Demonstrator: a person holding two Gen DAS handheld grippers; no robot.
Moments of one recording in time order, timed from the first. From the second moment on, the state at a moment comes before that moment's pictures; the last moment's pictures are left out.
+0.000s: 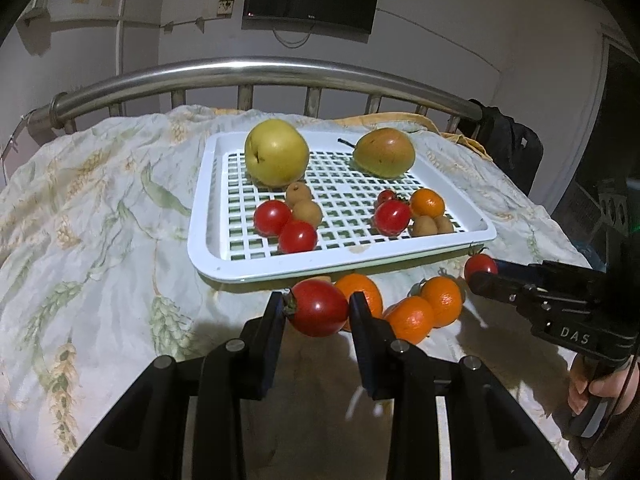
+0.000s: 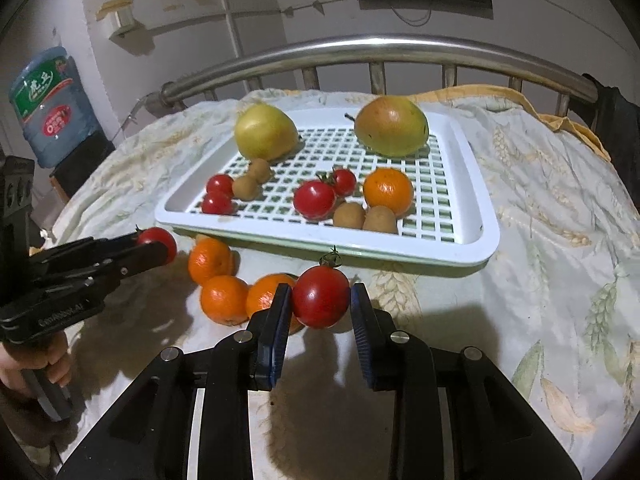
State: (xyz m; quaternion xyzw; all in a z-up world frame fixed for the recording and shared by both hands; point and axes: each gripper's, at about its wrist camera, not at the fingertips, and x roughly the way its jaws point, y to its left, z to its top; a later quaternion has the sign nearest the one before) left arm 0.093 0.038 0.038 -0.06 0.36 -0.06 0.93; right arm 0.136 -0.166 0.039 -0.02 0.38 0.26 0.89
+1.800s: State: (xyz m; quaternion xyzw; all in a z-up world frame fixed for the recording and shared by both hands) left arm 0.199 0.082 0.039 -0.14 0.34 0.02 0.93; right arm 0.246 -0.159 0.053 0.02 0.38 0.20 0.90
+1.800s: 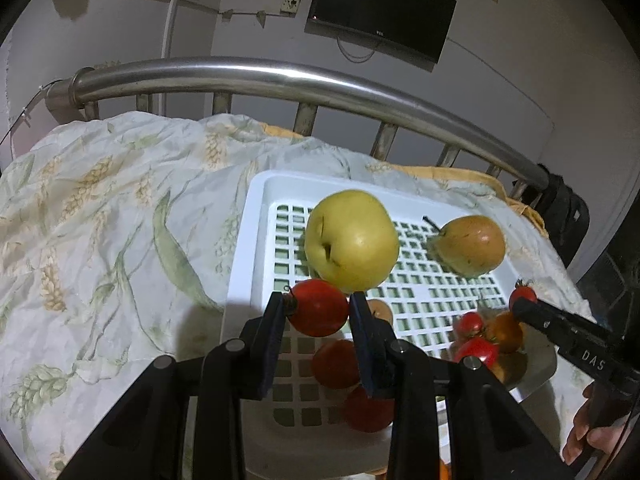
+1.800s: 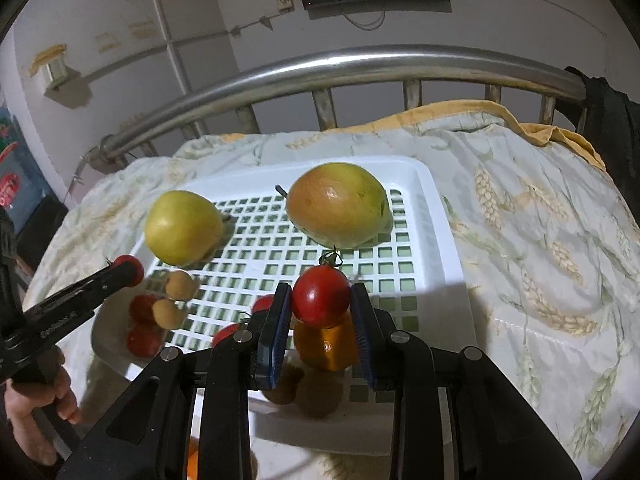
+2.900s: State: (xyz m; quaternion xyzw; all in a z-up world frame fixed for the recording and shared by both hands) left arm 0.147 0.067 0.119 -0.14 0.23 -0.02 0.96; right arm 0.189 -0.174 0.132 0.05 0.27 0.21 0.94
